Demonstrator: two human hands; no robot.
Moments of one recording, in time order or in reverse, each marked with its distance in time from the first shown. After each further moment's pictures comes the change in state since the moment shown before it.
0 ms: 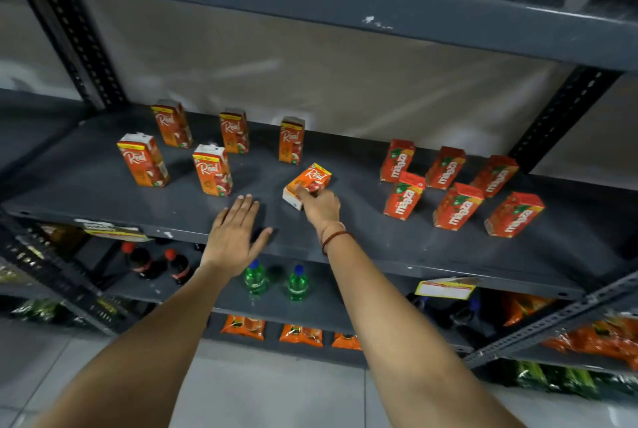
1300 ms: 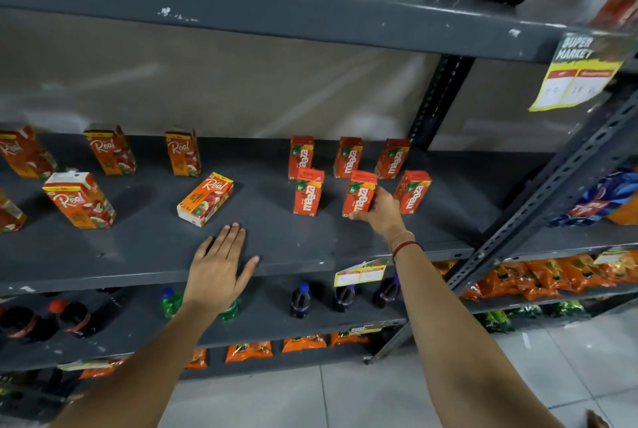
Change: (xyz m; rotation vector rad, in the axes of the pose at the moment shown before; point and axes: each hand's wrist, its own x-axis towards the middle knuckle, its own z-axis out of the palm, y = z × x) left_hand 0.009 0.124 0.045 0.036 -0.029 0.221; right_hand 0.036 0.118 -0.255 -0.191 0.191 -0.103
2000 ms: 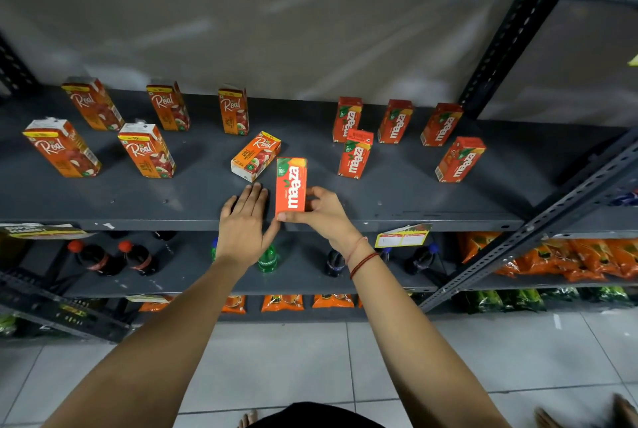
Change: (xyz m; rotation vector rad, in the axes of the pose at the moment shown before) left_hand -0.022 -0.034 -0.005 -0.041 0.028 -0.086; right_hand -0.108 -0.082 0.138 0.403 -0.439 0.046
